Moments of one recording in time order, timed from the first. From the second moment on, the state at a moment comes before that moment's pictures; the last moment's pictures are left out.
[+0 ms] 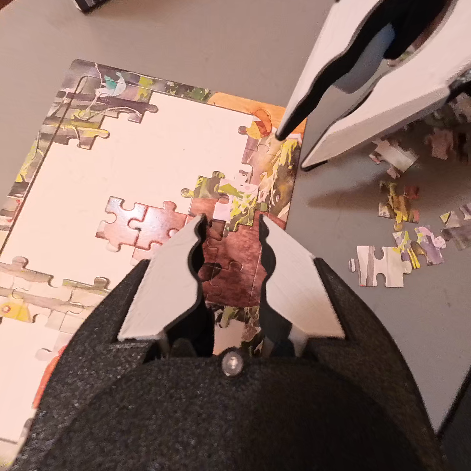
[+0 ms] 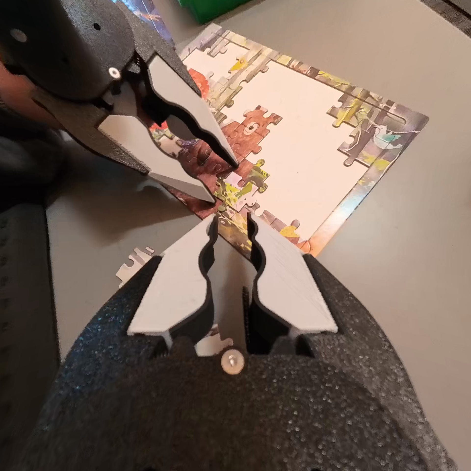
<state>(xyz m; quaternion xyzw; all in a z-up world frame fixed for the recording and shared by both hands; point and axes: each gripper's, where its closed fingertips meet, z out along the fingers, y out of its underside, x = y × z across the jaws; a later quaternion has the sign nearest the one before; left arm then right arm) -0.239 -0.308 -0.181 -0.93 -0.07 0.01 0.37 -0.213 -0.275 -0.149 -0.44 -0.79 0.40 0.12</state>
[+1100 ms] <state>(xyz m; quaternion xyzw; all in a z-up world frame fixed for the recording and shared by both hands) -0.250 -0.296 -0.179 -0.94 0.00 -0.04 0.33 -0.199 -0.273 -0.164 -0.45 -0.80 0.40 0.07</state>
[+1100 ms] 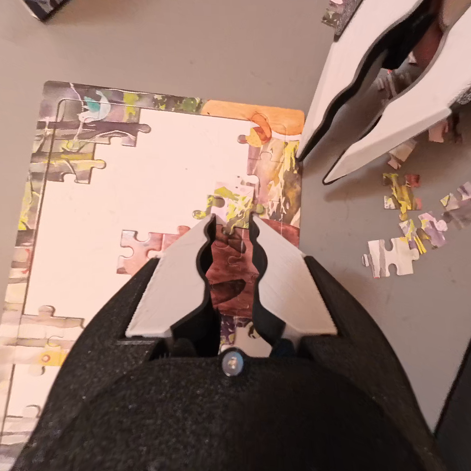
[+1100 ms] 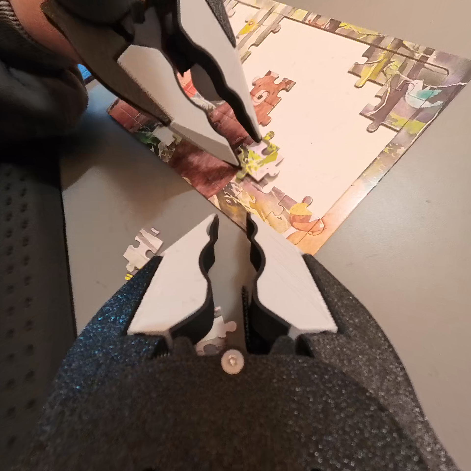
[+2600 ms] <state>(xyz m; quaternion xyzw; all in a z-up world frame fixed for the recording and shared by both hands) -0.299 -0.295 -0.176 -0.94 0.00 0.02 0.34 -0.196 -0.268 -0.179 -0.45 -0.81 0.37 0.06</state>
